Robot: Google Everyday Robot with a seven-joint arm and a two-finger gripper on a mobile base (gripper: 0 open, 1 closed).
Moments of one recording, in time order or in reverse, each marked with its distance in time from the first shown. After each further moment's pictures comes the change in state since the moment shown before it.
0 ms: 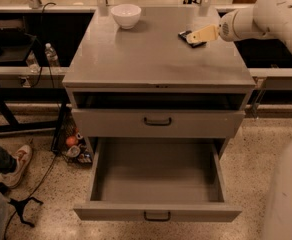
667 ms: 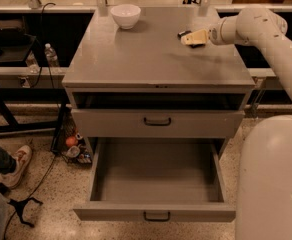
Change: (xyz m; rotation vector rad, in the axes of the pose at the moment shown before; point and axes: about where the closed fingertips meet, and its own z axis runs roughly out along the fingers) arm 0.005 -0.020 0.070 0.031 -0.050 0.029
